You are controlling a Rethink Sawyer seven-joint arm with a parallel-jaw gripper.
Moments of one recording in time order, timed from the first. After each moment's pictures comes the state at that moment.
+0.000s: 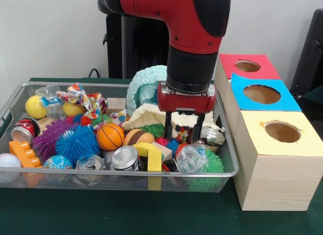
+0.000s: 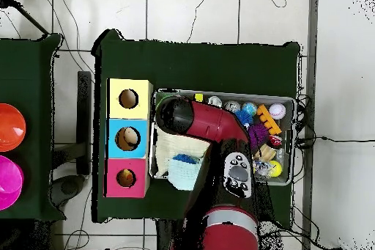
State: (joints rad) arm -0.10 -0.48 -0.14 1.49 0.15 0.47 1.43
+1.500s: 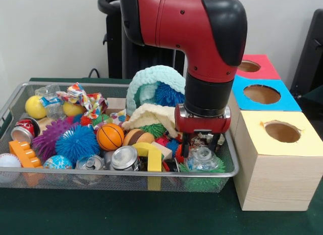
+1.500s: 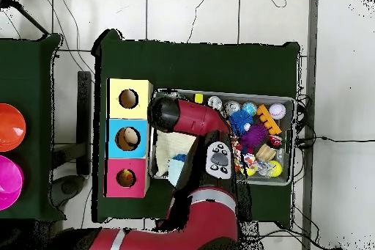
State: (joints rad) arm -0.05 -0.37 -0.14 1.42 0.18 0.47 1.44
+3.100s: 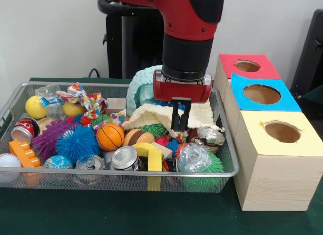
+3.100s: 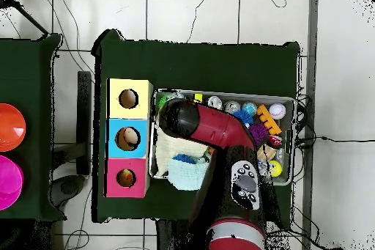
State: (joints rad) arm -0.12 -0.53 -0.14 1.55 0.18 0.47 1.44
